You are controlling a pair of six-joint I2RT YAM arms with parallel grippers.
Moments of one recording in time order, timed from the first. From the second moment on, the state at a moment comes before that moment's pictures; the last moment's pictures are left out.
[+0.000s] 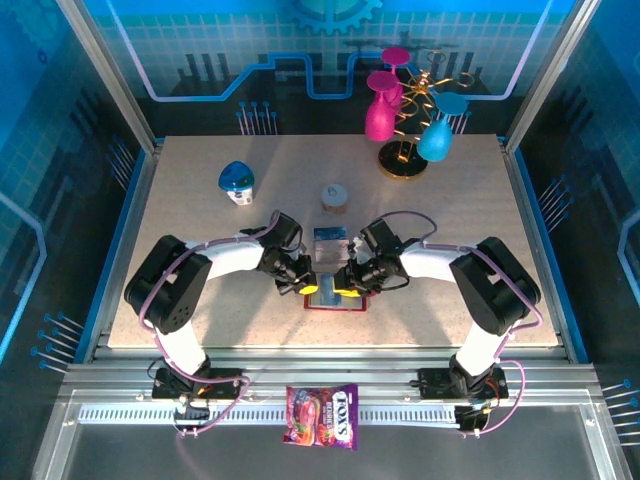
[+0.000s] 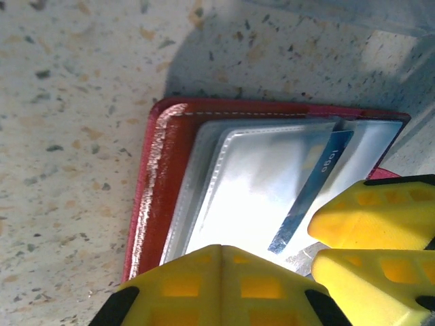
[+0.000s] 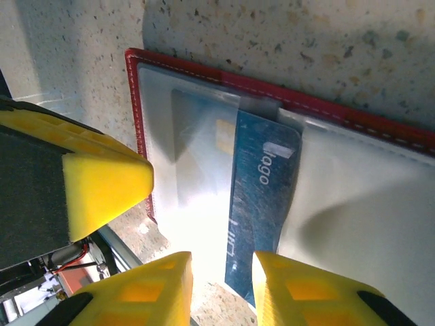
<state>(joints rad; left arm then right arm) -0.52 1.75 0.94 -0.45 0.59 -0.89 0.56 1.71 0.83 -0.24 -0.68 0.70</state>
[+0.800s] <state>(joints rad) -0.55 1.79 0.99 -0.50 0.56 -0.84 0.52 1.71 0.76 -0.13 -0.70 0.76</state>
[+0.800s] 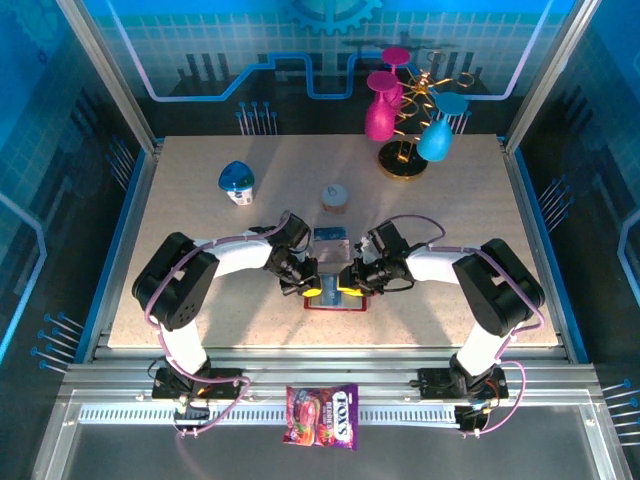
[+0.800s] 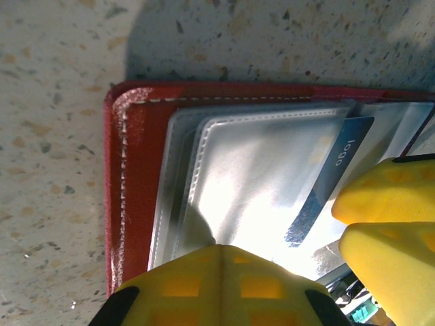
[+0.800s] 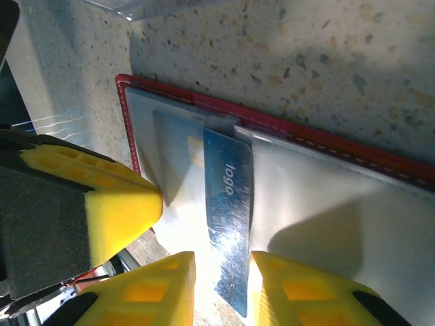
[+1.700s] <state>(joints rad) -0.55 1.80 0.99 -0.51 0.56 -0.84 0.52 1.74 0.73 -0.04 -0.74 0.81</state>
